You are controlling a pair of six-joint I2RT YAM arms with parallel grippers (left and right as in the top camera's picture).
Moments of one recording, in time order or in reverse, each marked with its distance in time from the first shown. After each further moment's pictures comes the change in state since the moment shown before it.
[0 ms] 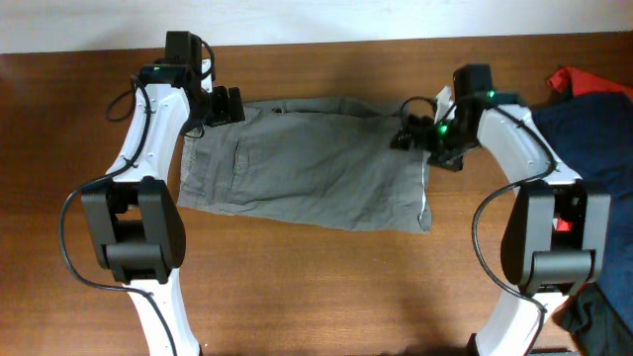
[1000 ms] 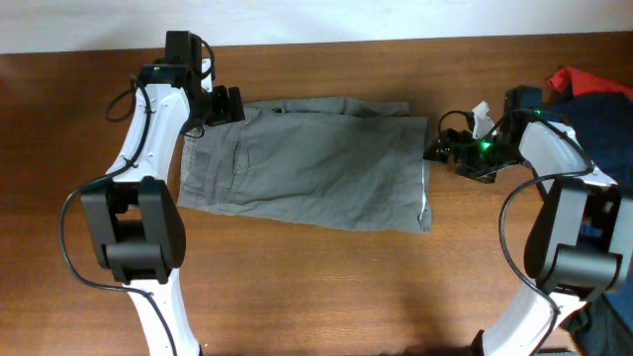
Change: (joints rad) left arm 0.000 0.000 0.000 0.005 0.000 0.000; right arm -0.210 0.006 -0.091 0.021 -0.123 -0.261
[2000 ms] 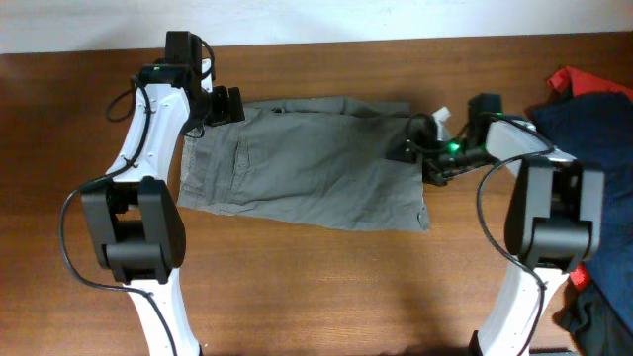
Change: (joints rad) left arm 0.000 0.000 0.000 -0.004 0.000 0.000; right arm 0.122 0.161 0.024 0.063 -0.351 0.058
